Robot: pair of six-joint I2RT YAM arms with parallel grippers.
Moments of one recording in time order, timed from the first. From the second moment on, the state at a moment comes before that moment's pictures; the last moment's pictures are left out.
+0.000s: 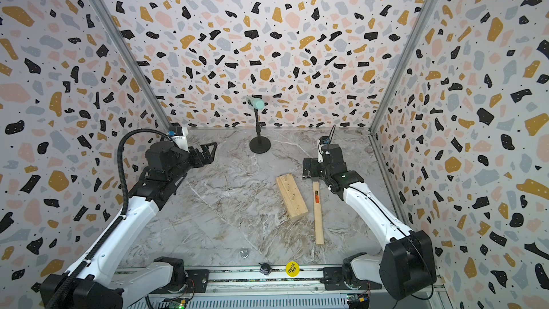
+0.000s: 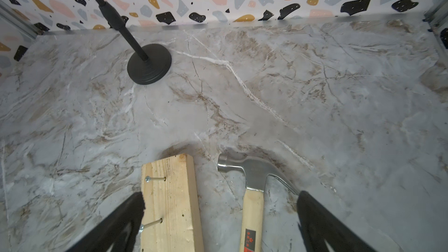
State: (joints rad) left arm -0.16 1.10 0.94 -0.19 0.12 -0.30; right arm 0.37 1.28 0.97 -0.34 0.03 0.23
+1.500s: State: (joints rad) left arm -0.38 1.35 0.93 -0.35 0.11 -0.19; right arm 0.33 1.64 0.84 -0.27 0.01 0.29
